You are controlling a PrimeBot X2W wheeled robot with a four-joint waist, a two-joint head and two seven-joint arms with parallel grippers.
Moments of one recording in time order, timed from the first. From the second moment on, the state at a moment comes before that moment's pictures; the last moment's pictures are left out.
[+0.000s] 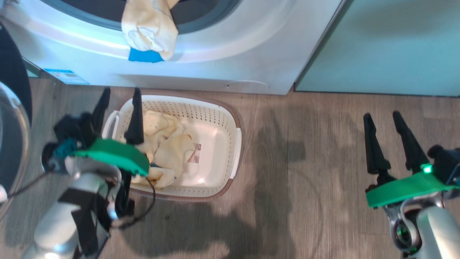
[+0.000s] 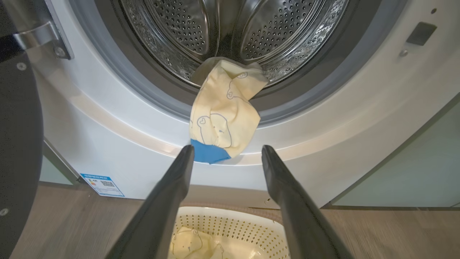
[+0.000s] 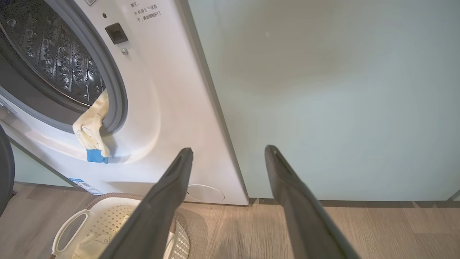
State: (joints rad) left arm -0.36 0.39 -0.34 0.10 -0.59 0.30 -0.24; right arm -0.22 -0.10 0.18 0.14 0.34 0.13 -0.21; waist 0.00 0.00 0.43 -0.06
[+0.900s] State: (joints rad) left arm -0.19 0.40 -0.36 0.01 -0.59 0.36 -0.22; right arm -0.12 -0.09 0.14 0.08 0.32 0.13 -0.14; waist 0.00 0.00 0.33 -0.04
